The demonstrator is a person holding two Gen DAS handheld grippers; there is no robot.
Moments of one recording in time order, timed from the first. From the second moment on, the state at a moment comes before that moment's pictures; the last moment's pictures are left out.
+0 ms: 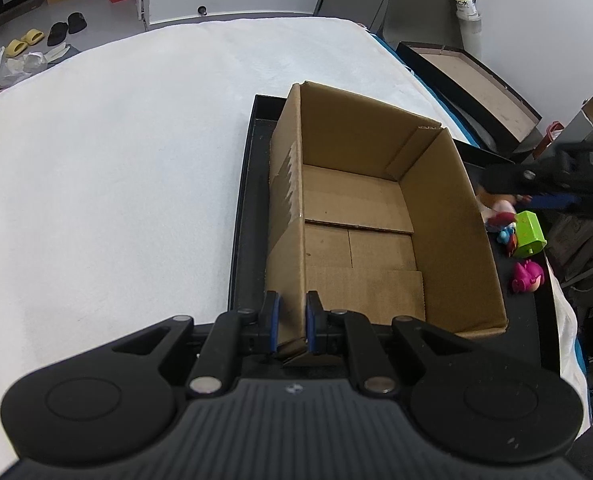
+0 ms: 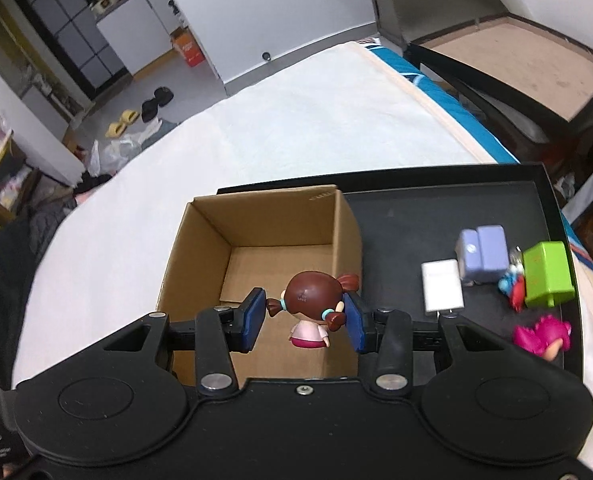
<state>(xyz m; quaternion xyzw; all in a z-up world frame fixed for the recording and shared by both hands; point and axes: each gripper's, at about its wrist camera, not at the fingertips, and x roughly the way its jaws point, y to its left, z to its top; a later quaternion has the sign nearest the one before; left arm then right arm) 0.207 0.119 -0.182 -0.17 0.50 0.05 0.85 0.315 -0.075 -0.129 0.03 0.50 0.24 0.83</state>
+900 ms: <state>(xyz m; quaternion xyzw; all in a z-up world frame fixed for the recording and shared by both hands) 0.208 0.130 -0.184 -0.19 0.50 0.05 0.84 0.339 0.039 -0.151 -0.05 0.51 0.26 0.82</state>
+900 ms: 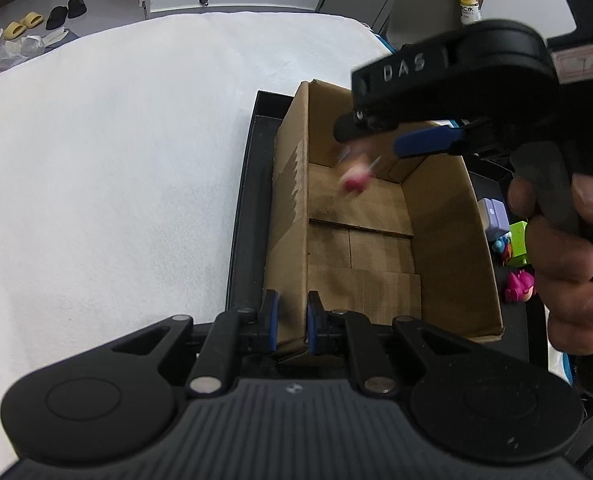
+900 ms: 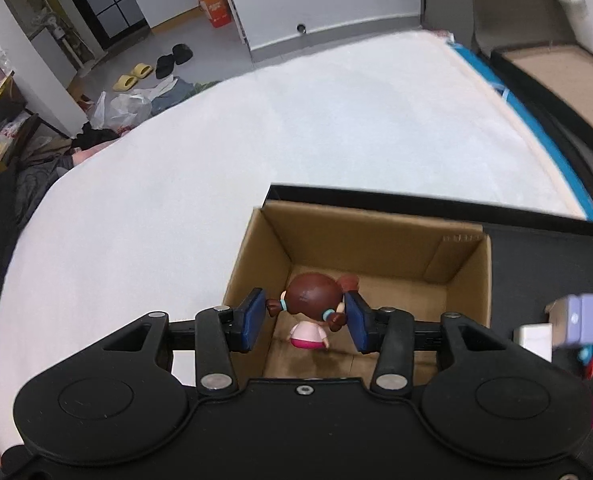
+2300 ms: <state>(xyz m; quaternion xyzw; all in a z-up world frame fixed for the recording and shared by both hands) 0.217 0.109 -0.183 -0.14 0.53 0.09 0.83 0.294 -0.092 -0.134 -0.08 0.45 0.16 0.88</state>
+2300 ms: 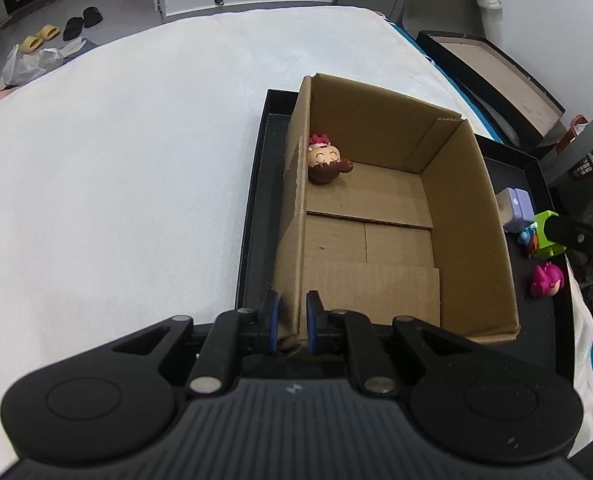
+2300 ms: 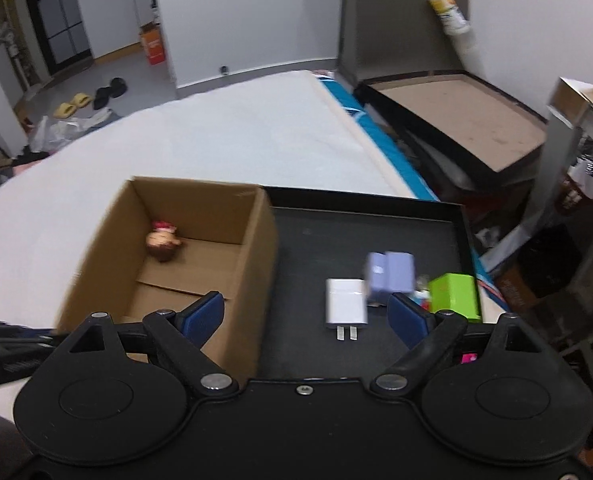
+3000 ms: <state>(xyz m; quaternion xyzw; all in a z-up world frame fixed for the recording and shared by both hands) 0.223 0.095 -0.188 -0.13 0.53 0.16 0.82 0.304 -0.131 -0.182 -0.10 0.46 0.12 0.87</state>
